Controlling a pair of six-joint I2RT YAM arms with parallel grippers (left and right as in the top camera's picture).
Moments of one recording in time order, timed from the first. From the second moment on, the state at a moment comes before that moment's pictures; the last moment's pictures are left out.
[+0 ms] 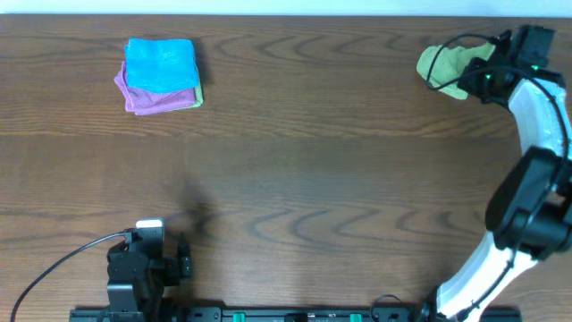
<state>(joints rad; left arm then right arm) -0.02 0.01 0.32 -1.01 -0.11 0.02 -0.30 2.04 1.65 -0.59 -0.22 0.14</state>
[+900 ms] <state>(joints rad) -0.02 0.01 0.32 -1.01 -0.11 0.02 0.41 1.66 1.65 -0.83 -0.30 -0.08</state>
